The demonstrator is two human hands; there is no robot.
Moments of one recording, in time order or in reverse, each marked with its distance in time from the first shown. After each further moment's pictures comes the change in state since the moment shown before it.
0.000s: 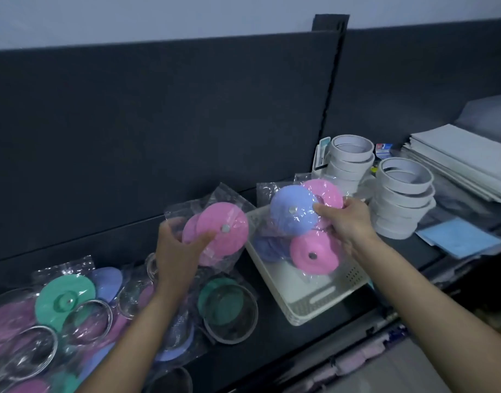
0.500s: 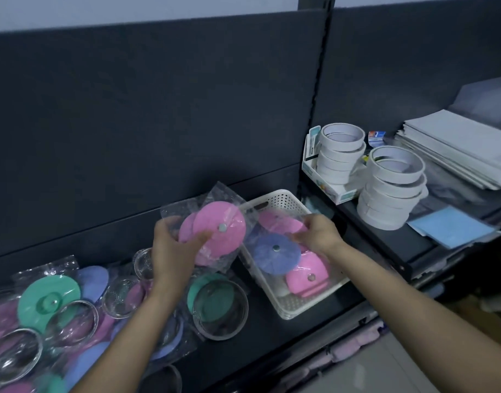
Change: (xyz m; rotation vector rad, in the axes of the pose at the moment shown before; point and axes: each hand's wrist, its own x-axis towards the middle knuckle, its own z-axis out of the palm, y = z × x) left_hand -0.003 0.000 0.018 0.075 -0.017 -0.036; right_hand 0.015 0.046 0.010 -0.704 -0.321 -0.015
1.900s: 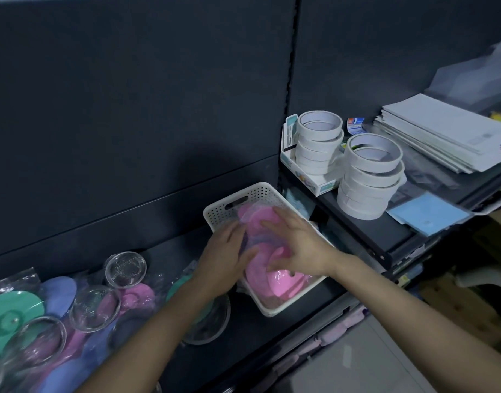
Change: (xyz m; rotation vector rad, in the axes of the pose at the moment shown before) left_hand -0.010 -0.023 0.086 0.646 -0.654 0.632; right_hand -0.016 0.033 -0.001 -0.436 -0.153 -0.592
